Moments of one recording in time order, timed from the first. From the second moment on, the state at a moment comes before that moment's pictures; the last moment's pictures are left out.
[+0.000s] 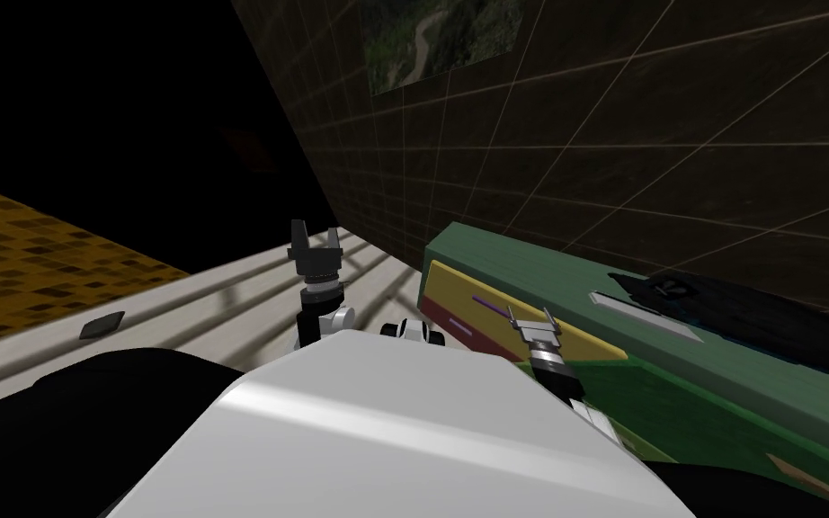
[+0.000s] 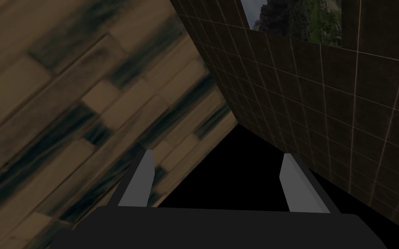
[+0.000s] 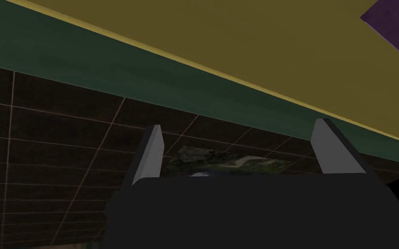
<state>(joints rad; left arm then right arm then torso) 0.52 -0.02 0.03 -2.37 0.02 -0.62 0.11 0.66 -0.21 -0.40 -1.84 0.47 -0.54 1.28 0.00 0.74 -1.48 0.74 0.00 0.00</state>
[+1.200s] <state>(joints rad) 0.52 -0.02 0.03 -2.37 0.02 -0.62 0.11 0.70 -0.15 -0.51 -1.74 0.59 -0.58 1.58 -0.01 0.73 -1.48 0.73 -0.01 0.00</state>
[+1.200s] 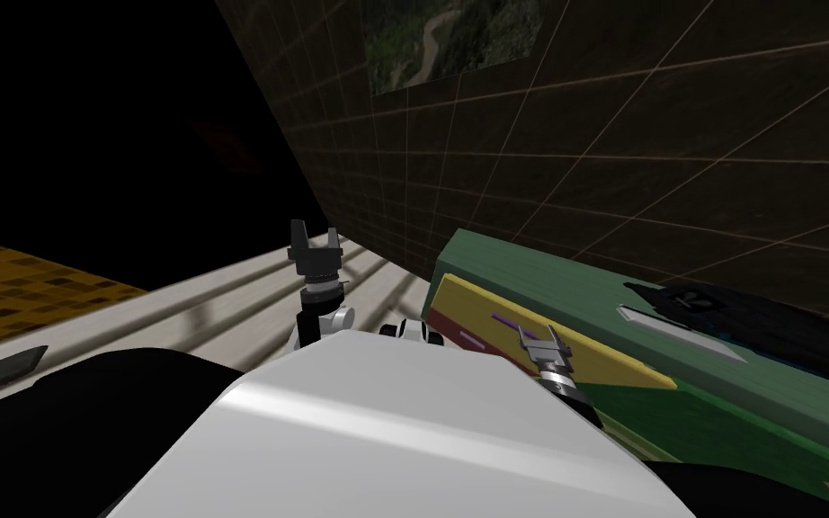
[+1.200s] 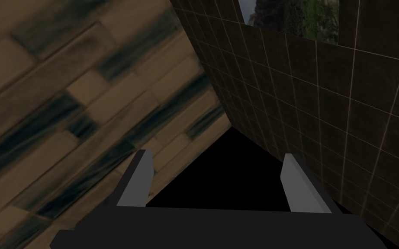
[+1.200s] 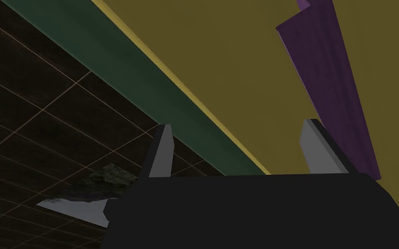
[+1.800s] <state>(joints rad) 0.52 -0.02 0.03 -2.37 0.02 -0.62 0.11 0.72 -0.07 -0.55 -1.69 0.64 -0.59 1.71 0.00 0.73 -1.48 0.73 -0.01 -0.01</state>
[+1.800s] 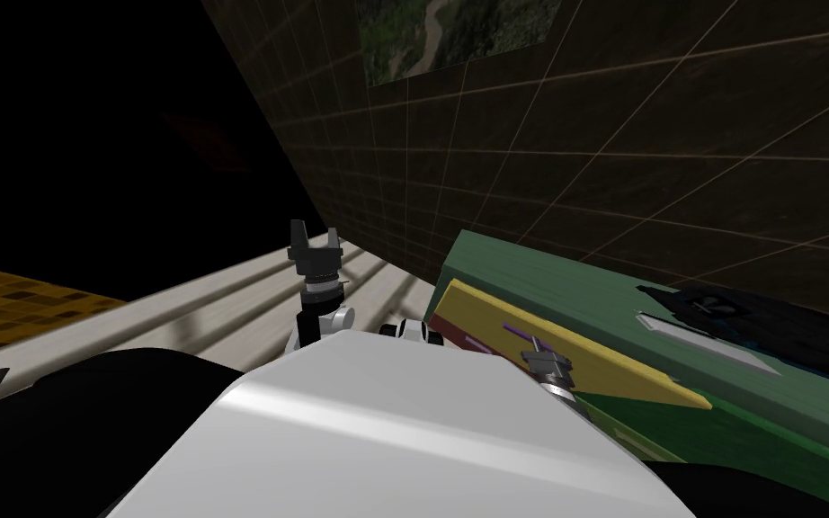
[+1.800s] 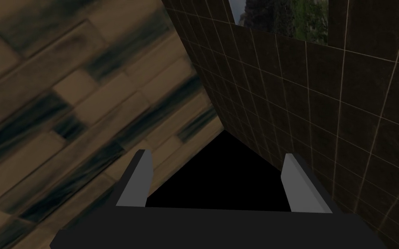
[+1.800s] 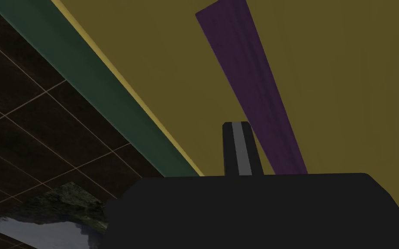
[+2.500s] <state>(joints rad) 0.52 -0.02 0.03 -2.37 0.02 -0.62 0.11 0.74 -0.04 -0.57 -1.72 0.65 -0.58 1.73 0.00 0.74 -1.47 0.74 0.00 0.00</state>
